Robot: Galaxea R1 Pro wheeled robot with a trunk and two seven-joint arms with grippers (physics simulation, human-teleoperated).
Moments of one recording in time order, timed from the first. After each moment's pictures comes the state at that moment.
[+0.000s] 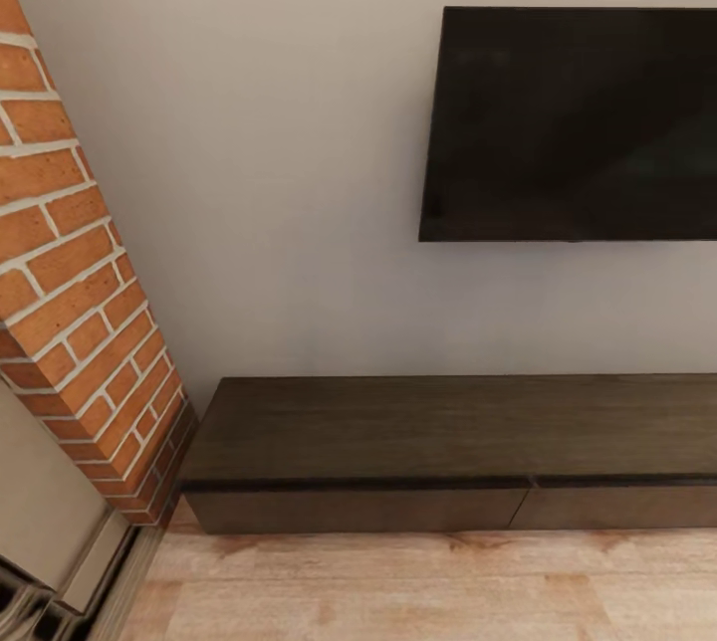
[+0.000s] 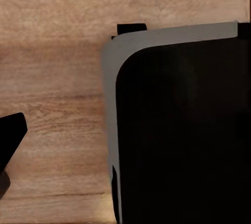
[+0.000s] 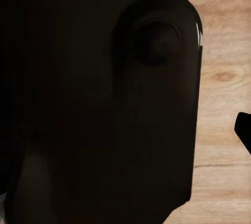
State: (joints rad) left arm -0.01 0.11 0.00 -0.19 0.00 -0.09 -0.15; right arm -0.01 0.03 0.00 -0.03 0.00 -0.20 -0.01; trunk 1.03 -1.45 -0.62
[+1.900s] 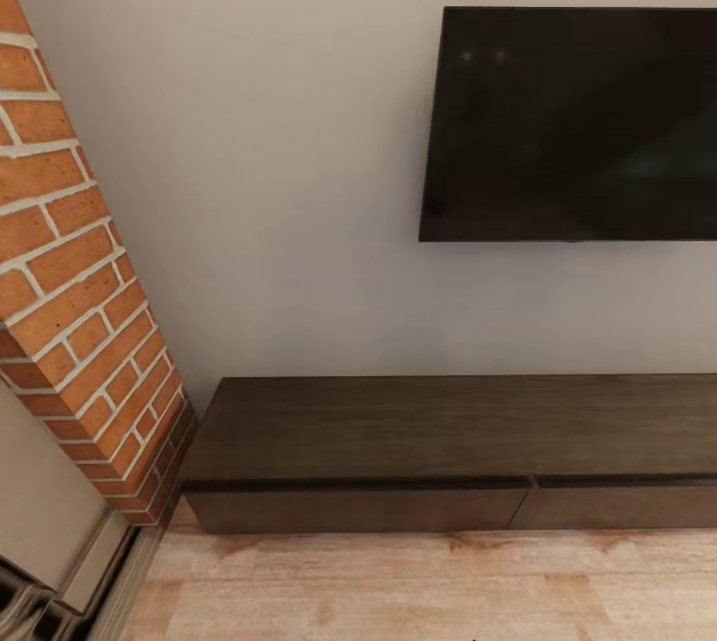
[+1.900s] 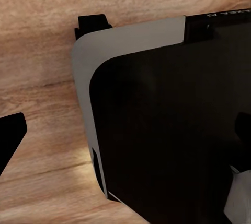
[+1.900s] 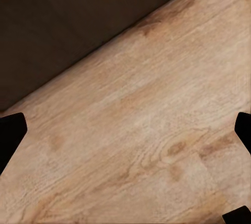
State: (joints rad) left arm 0.01 0.21 -0.05 -0.64 -0.01 0.50 -0.44; right arm -0.01 0.03 0.01 -0.69 -0.54 -0.20 0.01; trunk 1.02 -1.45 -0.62
